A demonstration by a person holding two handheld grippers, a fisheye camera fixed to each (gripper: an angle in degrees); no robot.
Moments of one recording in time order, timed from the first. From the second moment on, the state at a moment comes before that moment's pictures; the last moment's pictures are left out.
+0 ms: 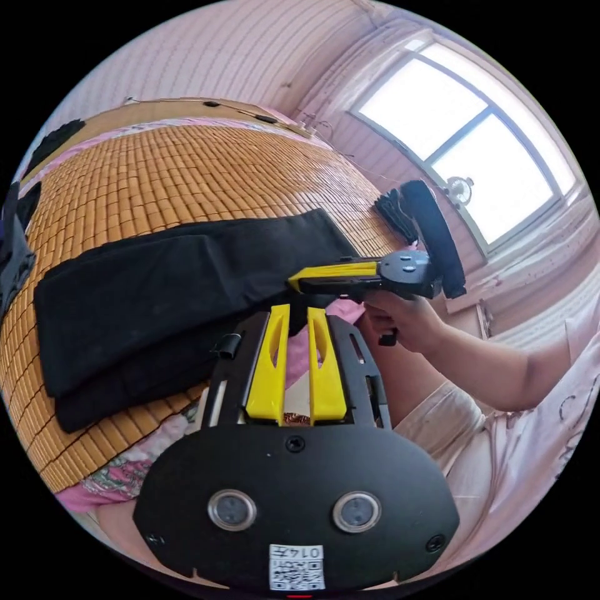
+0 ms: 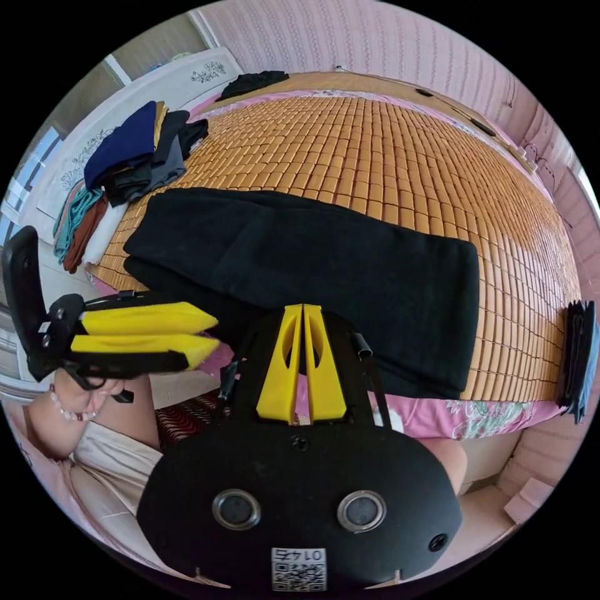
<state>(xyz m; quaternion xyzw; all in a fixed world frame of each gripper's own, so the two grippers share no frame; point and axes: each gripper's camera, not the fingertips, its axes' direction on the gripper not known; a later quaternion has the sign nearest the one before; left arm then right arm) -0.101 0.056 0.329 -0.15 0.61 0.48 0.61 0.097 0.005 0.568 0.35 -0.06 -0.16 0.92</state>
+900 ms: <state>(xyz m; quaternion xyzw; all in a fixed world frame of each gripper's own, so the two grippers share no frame) -0.056 0.135 0.304 -0.08 0.54 0.51 0.66 0.048 -0.019 0.520 0.36 0.03 -0.25 0.90</state>
